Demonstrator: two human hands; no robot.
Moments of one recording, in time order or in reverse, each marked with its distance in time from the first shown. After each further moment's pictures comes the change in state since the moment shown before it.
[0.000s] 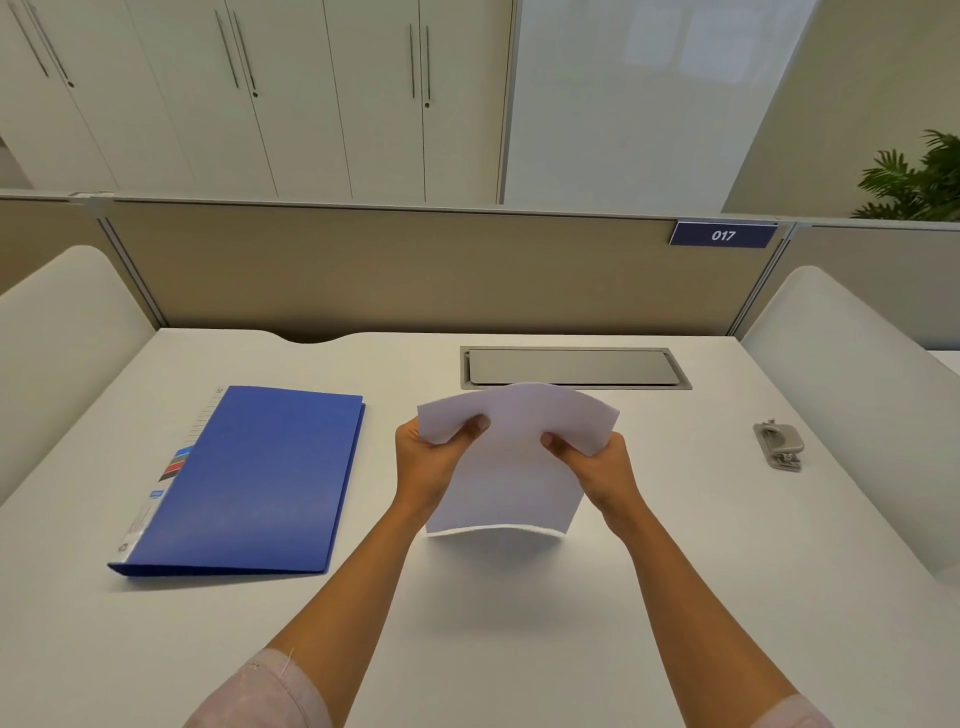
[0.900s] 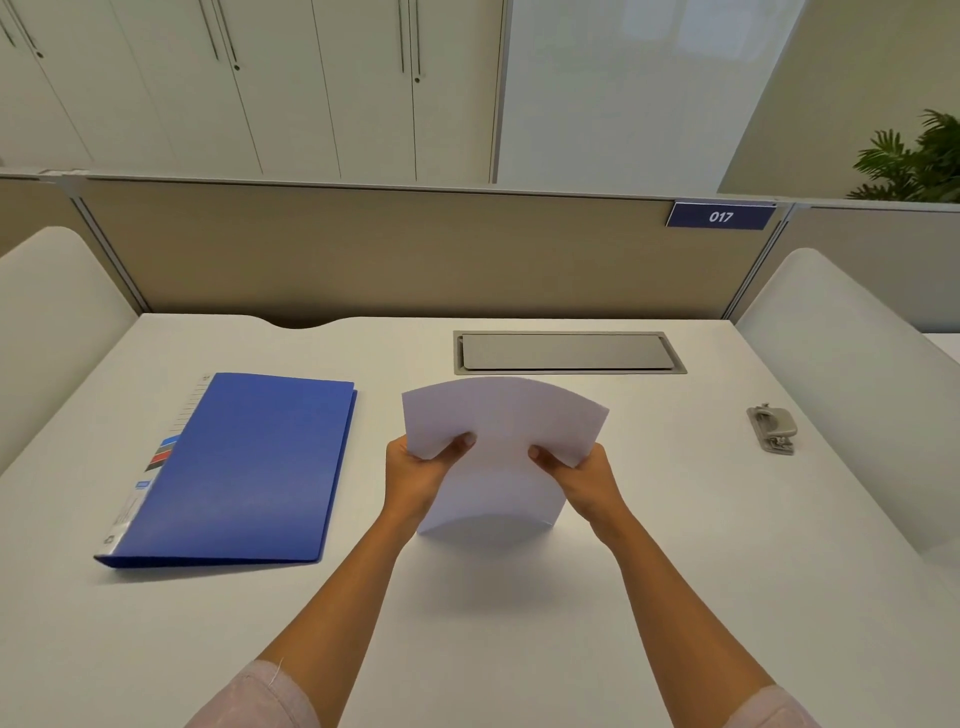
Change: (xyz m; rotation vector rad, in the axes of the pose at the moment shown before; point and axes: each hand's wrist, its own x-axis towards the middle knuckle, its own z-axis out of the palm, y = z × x) left_hand -0.008 -0.030 -0.013 0.055 0.010 -0.173; right_hand -0.006 0.031 0.006 -0.021 -0.030 0.088
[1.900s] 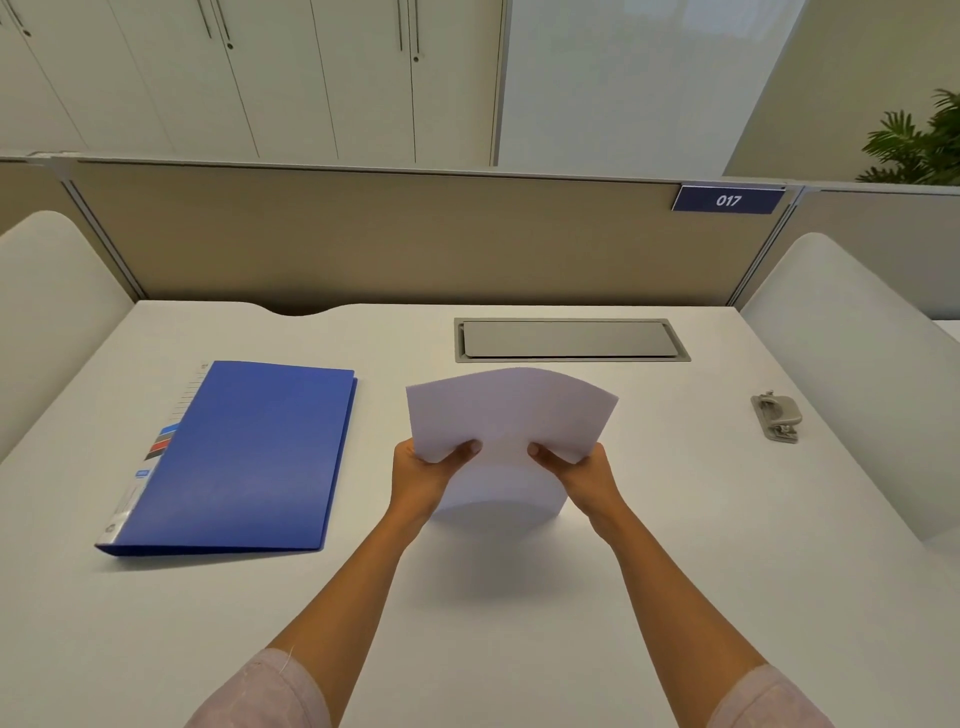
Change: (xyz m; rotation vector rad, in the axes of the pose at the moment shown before) left_hand 0.000 -0.023 0.001 0.025 -0.015 -0.029; right_hand 0.007 0.023 -0.001 0.025 0.008 0.005
